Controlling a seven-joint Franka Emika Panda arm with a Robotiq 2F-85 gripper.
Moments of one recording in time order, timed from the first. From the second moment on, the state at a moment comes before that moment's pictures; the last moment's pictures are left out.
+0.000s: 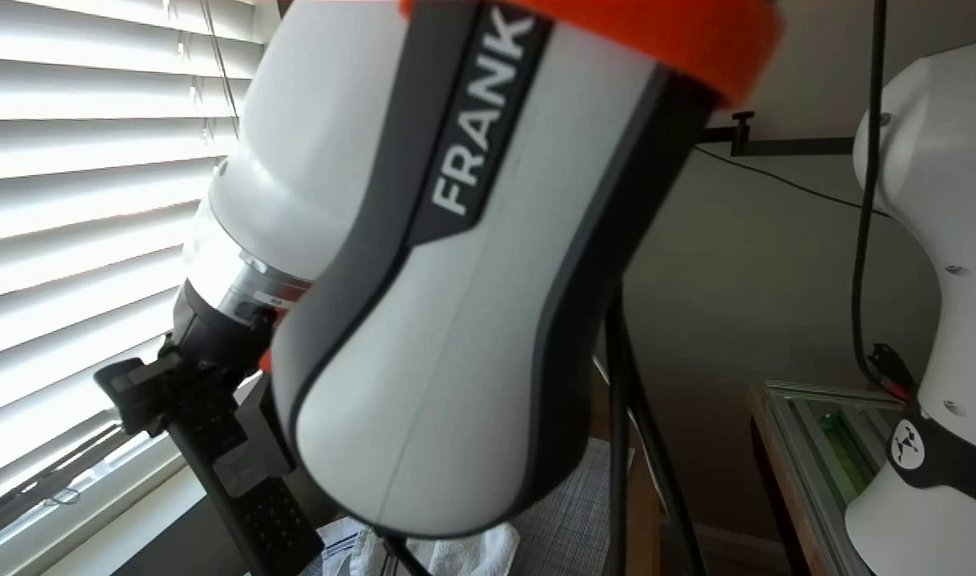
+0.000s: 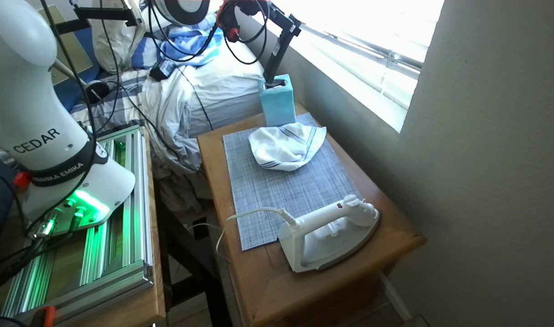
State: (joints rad) arm 1.33 0.36 -0.92 -2.54 0.33 3.52 0.32
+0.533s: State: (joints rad) arm 0.93 0.28 -0.55 -2.50 0.24 3.53 0.24
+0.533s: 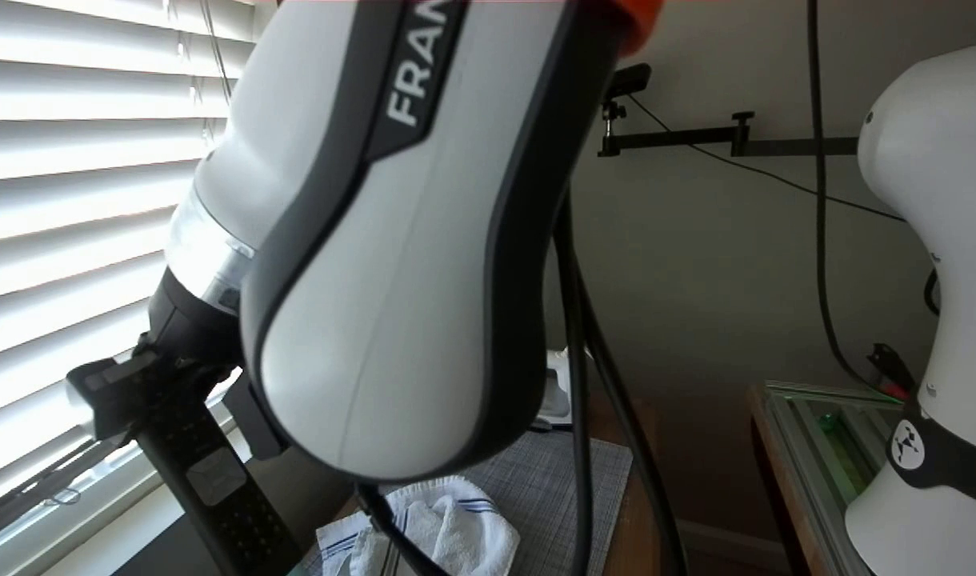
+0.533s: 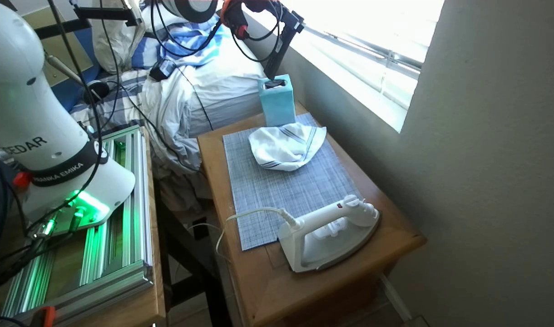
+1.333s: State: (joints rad) arm 0.35 0.35 -0.03 -2.40 0.20 3.54 0.14
